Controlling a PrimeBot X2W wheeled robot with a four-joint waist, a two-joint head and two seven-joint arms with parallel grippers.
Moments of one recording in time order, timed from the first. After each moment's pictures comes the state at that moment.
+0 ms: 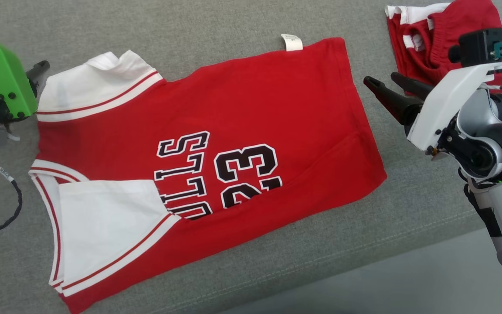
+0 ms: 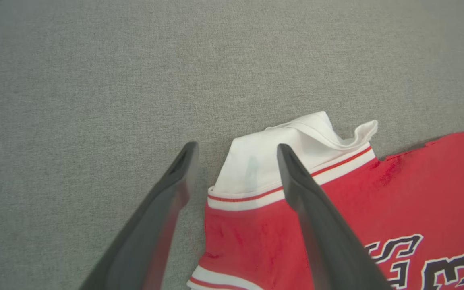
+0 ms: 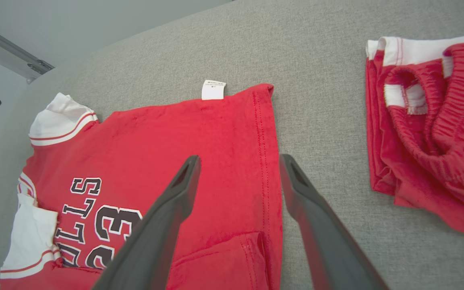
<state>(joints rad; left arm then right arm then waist) -0.98 0.71 -0.68 0.35 -1.09 0.26 0.65 -0.63 -0.36 0.22 0.16 0.79 0.13 0.59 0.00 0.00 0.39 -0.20</state>
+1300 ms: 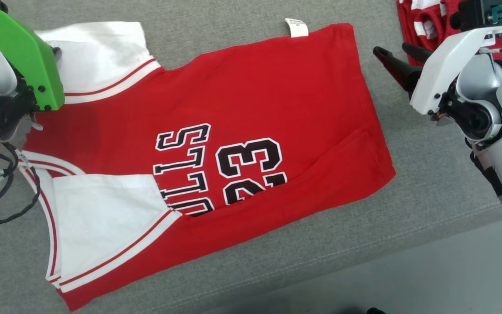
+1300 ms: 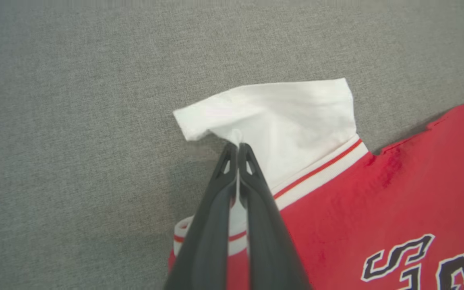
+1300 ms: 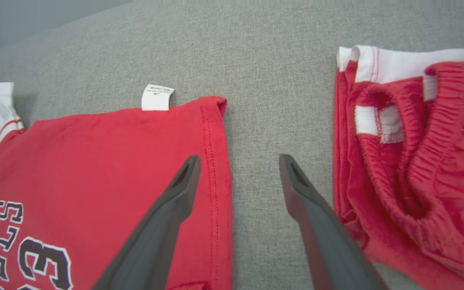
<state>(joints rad) -1.05 0.66 -0.75 0.36 -1.04 0.19 0.66 -0.88 -0.42 0.42 0.45 0.84 0.13 0.45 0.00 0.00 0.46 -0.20</state>
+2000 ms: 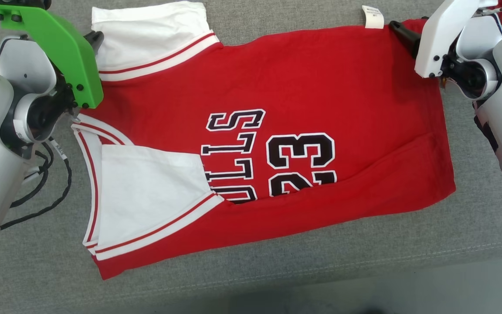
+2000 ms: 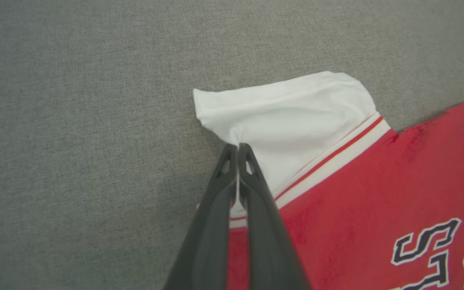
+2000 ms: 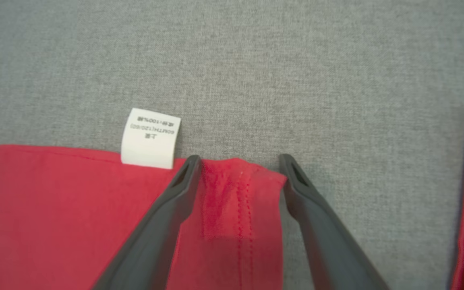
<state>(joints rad) -1.05 0.59 -0.76 0.31 -1.03 0.15 0.56 -1.12 -0.36 0.50 0.82 0.73 0.13 0.44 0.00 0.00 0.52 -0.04</state>
